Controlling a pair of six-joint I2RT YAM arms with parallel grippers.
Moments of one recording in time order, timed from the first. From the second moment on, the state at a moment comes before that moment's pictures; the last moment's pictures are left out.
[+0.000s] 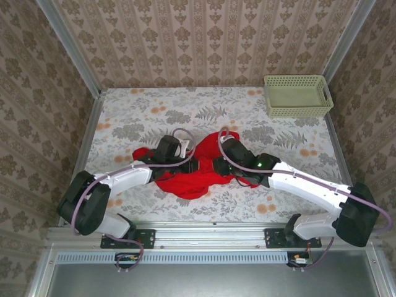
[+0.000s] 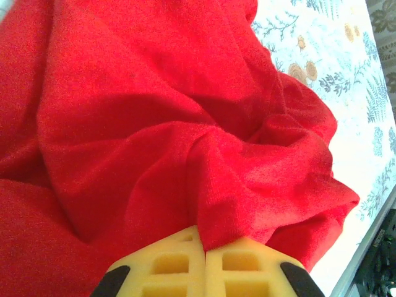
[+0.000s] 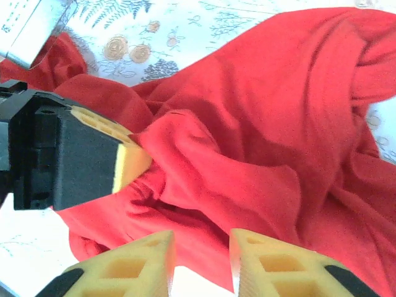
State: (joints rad) left arm -0.67 1.43 0.70 -0.03 0.43 -0.54; right arm 0.84 1.31 0.97 -0.51 0.16 0.54
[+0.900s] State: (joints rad) left arm -0.80 1.44 0.63 -0.08 0.24 -0.73; right arm 0.70 1.60 1.00 -0.39 0.09 0.53
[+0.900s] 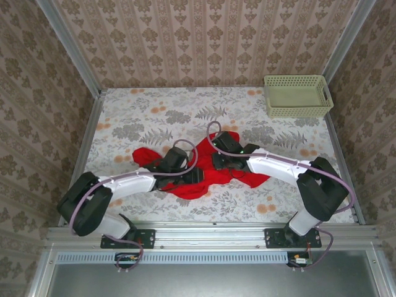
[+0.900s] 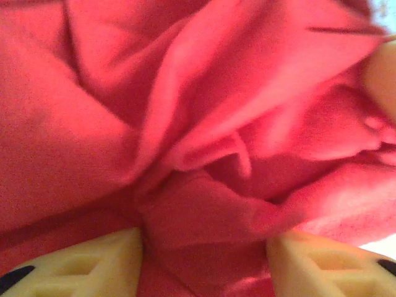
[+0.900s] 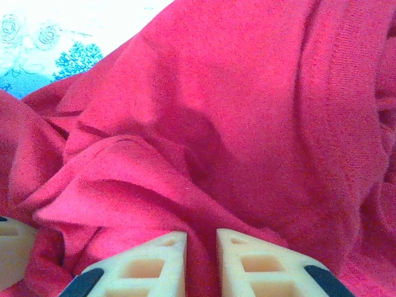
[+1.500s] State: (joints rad) left arm -0.98 1.39 0.53 -0.02 0.14 -0.73; right arm 0.87 1.31 0.92 -0.53 0.10 0.49
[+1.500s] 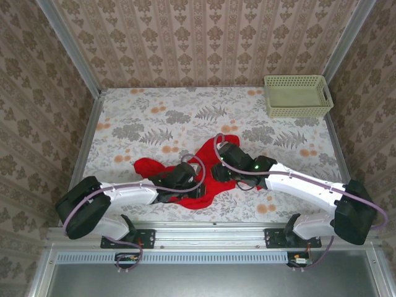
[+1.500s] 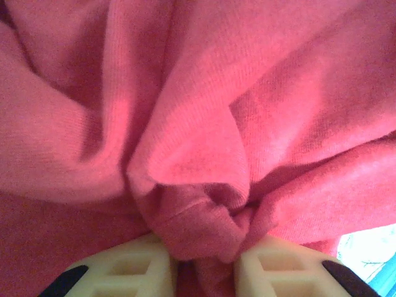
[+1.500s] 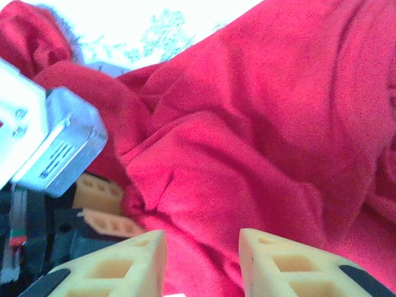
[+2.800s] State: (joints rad) left arm -0.98 1.32 0.49 0.01 0.08 -0.73; right arm 0.86 1.58 1.04 -0.66 0.18 0.53
